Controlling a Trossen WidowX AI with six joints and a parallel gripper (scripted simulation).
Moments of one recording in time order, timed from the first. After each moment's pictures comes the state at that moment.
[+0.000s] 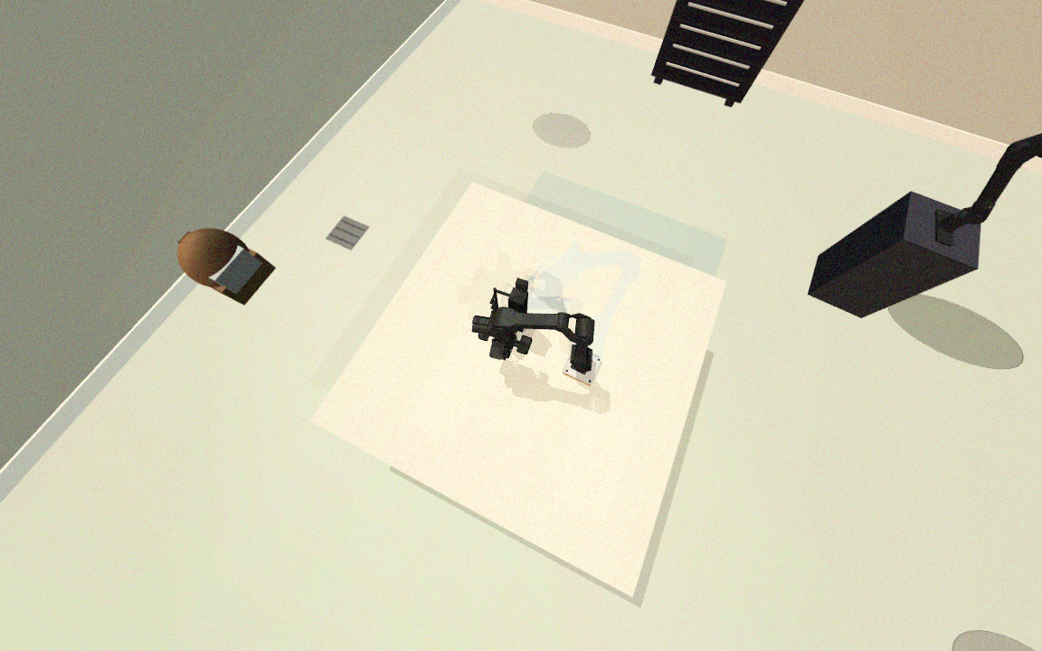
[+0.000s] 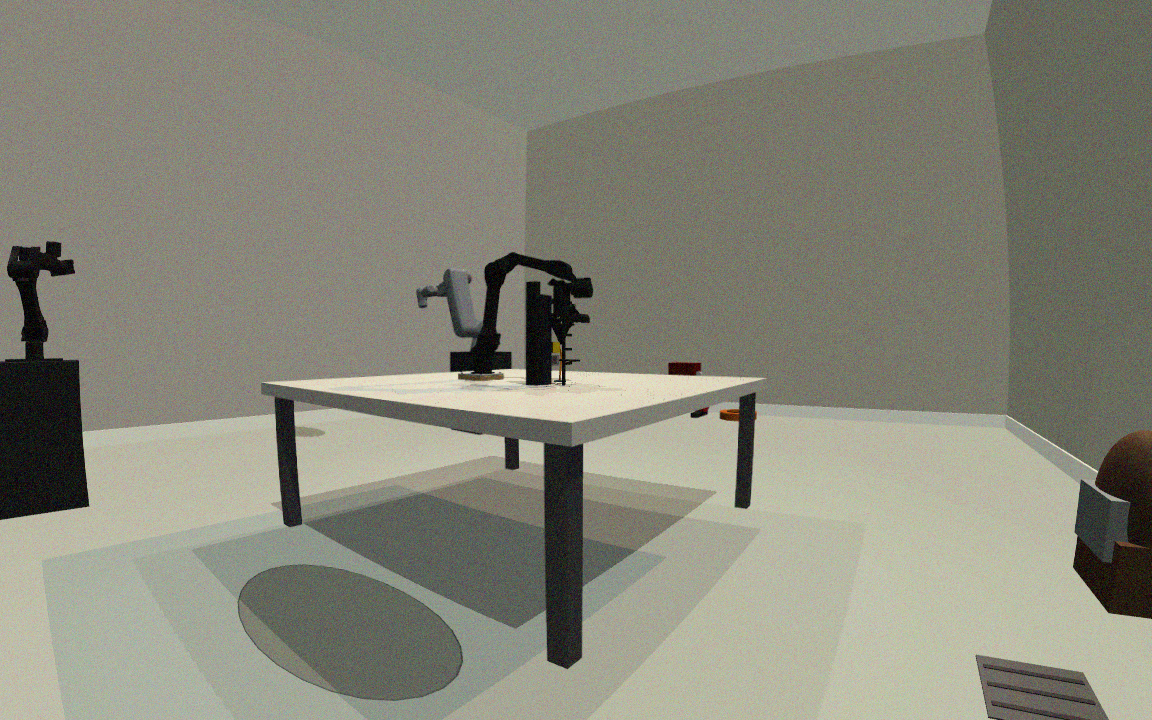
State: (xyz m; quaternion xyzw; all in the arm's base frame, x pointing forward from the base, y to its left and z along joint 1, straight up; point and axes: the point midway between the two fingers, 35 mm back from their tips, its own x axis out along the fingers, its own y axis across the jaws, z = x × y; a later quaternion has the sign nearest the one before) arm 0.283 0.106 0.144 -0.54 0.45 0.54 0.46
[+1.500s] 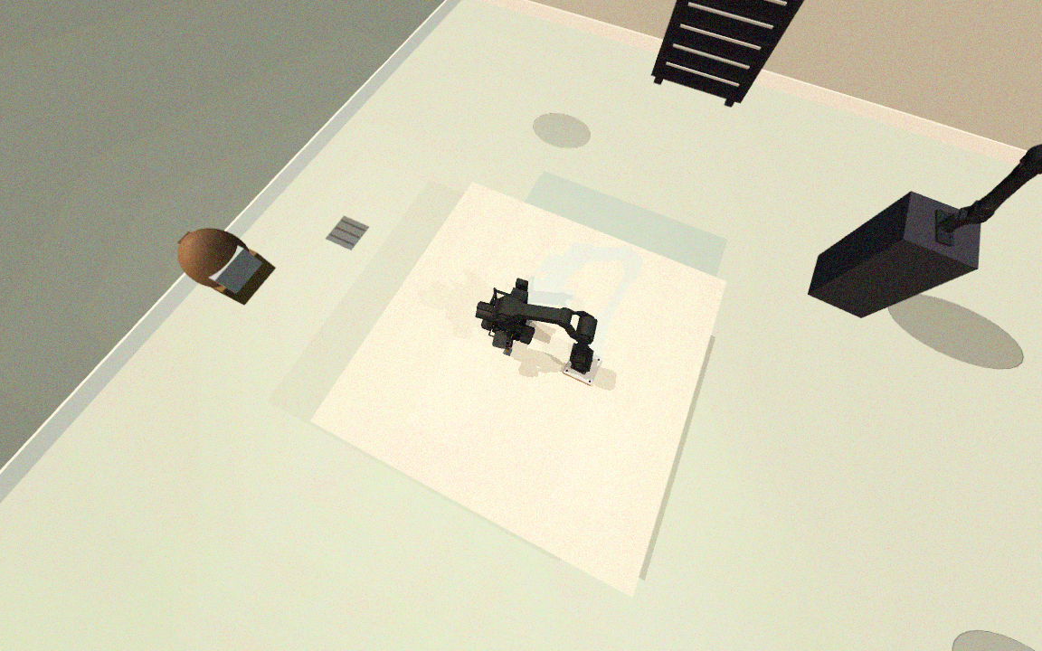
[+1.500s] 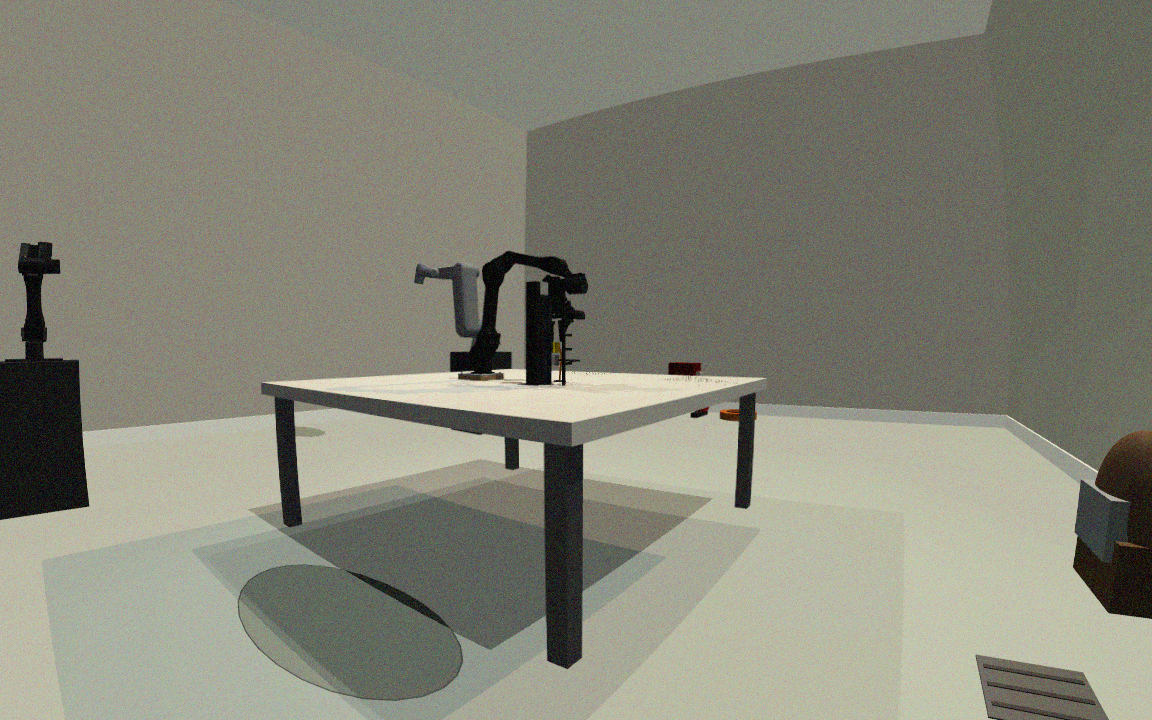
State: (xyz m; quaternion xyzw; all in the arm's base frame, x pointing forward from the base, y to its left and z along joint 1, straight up) arm 0.292 0.070 0.153 -0.54 0.45 0.53 0.47
